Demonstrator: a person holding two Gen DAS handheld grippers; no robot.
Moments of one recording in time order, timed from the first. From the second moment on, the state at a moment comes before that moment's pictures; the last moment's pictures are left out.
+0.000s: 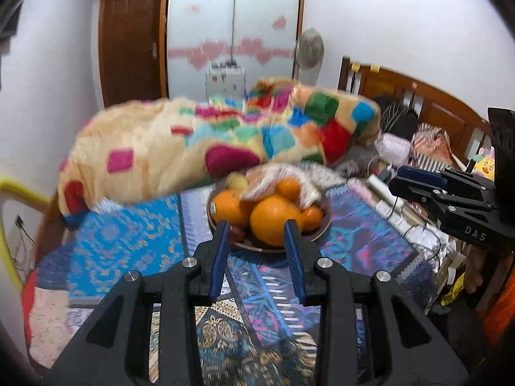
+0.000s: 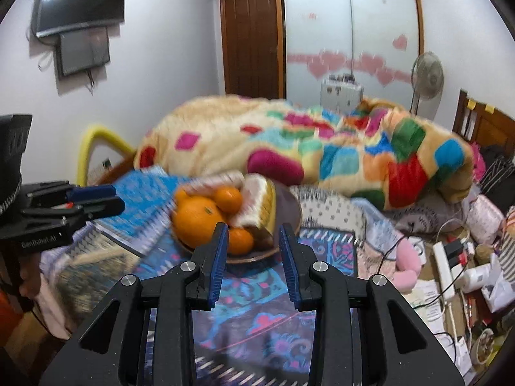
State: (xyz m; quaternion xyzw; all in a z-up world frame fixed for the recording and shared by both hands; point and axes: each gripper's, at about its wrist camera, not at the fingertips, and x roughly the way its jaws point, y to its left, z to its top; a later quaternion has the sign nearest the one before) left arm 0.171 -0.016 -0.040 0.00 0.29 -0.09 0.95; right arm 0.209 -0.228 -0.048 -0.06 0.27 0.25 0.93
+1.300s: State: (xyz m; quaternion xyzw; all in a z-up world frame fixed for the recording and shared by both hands) left arm -0.010 -0.032 0.045 -0.01 0.08 -0.03 1.00; right arm 0.028 -0.232 0.031 -0.01 0.05 0.19 0.98
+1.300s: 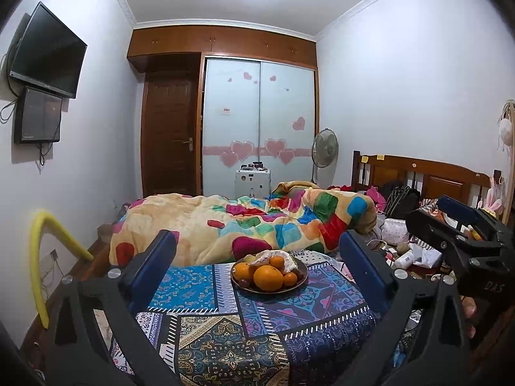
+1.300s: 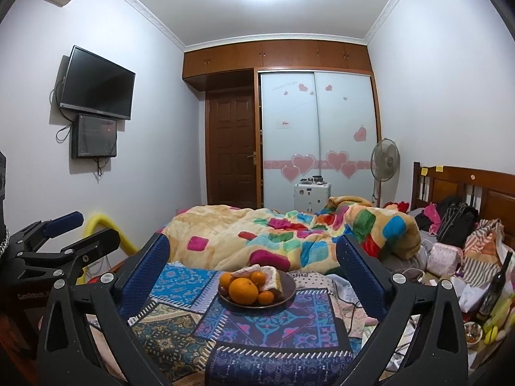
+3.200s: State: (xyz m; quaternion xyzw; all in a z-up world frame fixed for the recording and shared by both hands) left arm -0.002 -0.039 0.037 -0.01 0.08 -0.02 1.00; right arm 0.028 -0.236 0.029 0.00 0.06 0.19 0.98
